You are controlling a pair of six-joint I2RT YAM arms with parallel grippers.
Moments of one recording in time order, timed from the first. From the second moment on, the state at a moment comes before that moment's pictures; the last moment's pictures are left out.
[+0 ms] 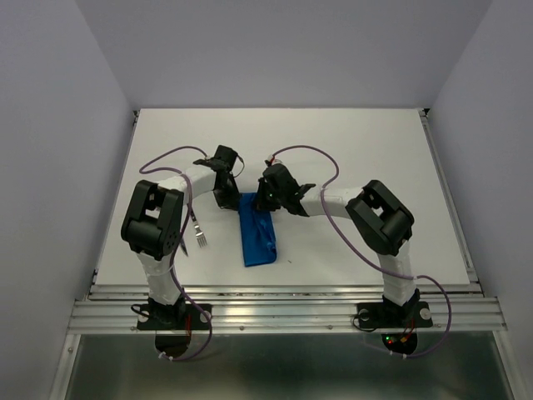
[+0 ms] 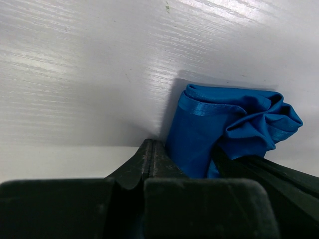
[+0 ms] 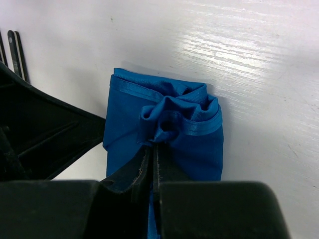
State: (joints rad) left arm -0.37 1.84 1.18 -0.57 0.02 -0.69; right arm 0.78 2.05 1.27 0.08 -0.01 0.73
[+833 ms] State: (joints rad) left arm -0.43 1.85 1.19 -0.54 0.04 -0.71; right arm 0.78 2.00 1.28 -0.04 0.03 0.69
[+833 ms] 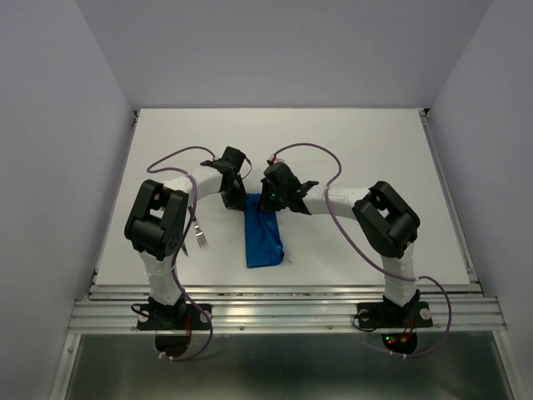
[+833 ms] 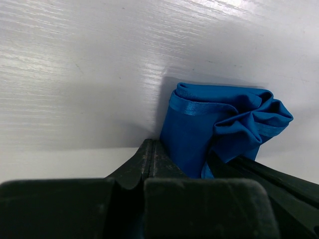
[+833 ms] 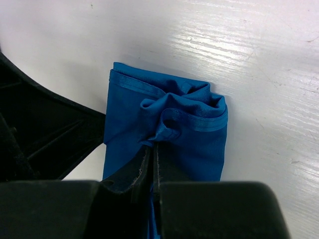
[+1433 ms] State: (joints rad) left arm -0.43 1.86 1.20 -0.54 0.04 -0.72; right arm 0.78 2.00 1.32 -0.07 0.03 0.69
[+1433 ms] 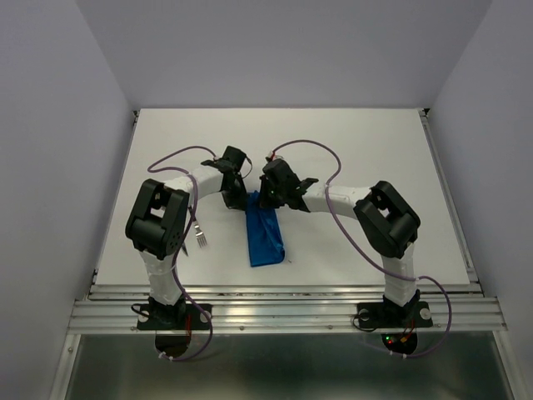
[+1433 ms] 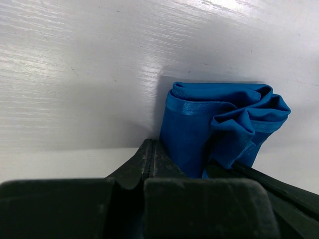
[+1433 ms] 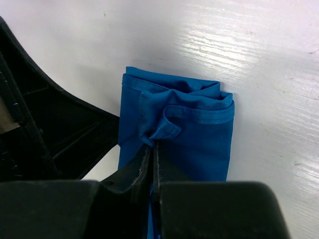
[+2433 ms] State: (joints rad) left arm -0.44 1.87 1.20 -0.54 0.04 -0.72; right arm 0.80 2.08 1.40 -0.07 0.02 0.70
